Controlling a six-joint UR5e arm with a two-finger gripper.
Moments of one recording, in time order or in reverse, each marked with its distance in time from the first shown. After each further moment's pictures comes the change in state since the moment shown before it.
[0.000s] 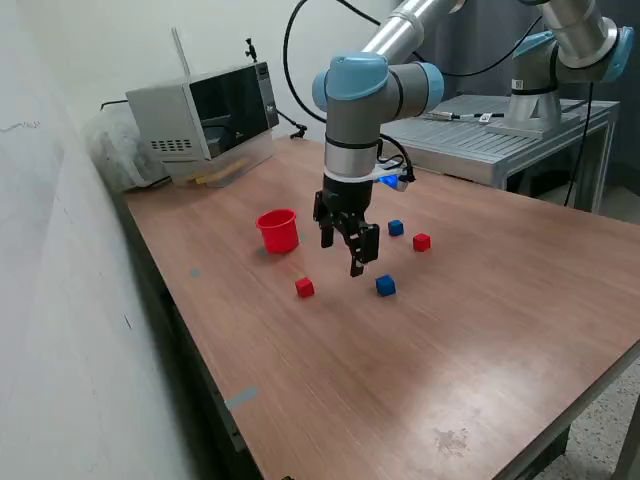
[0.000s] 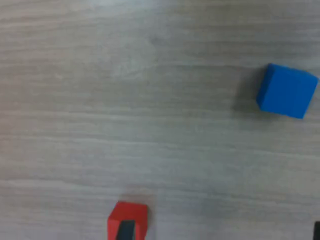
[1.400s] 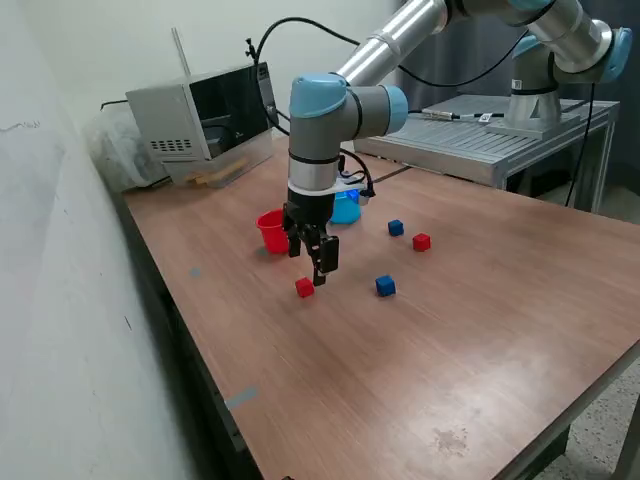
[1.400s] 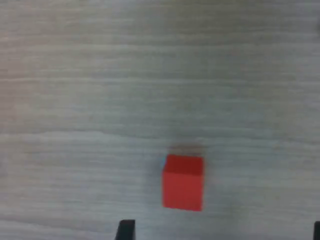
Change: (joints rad) arm -0.064 0.092 -0.119 -0.024 0.008 -0.056
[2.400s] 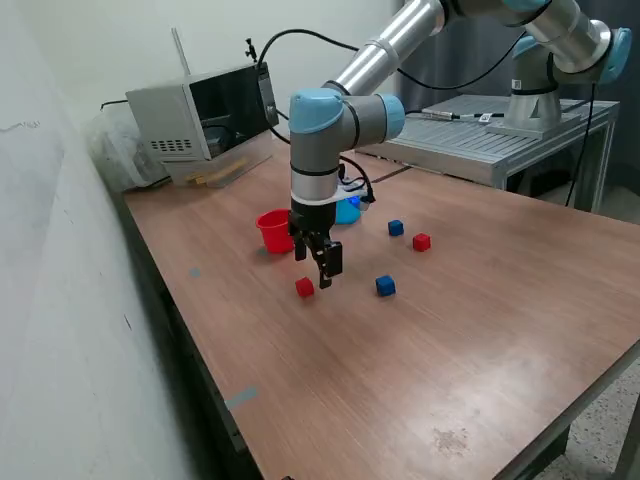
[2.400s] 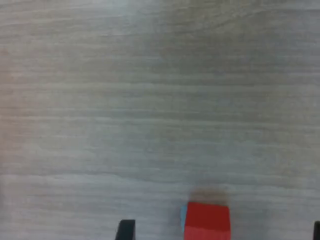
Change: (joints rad) arm -0.014 -0.001 0.045 0.012 0.003 -0.014
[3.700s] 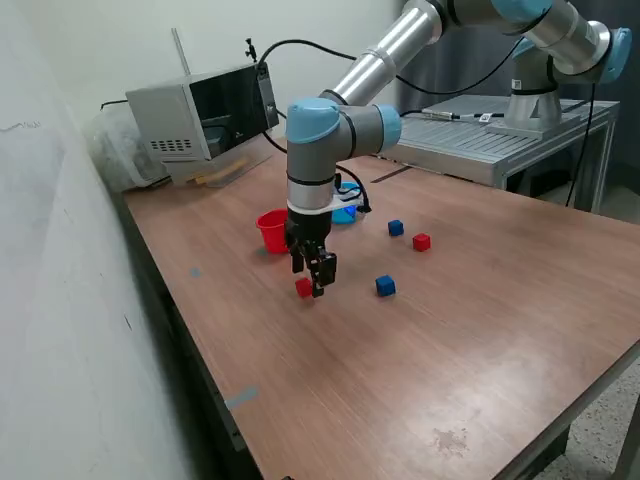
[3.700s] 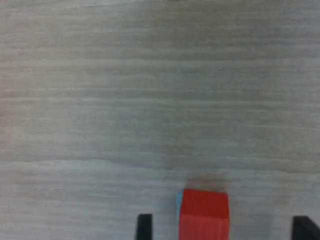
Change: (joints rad) arm 0.000 0.043 -0.050 -0.012 0.001 0.002
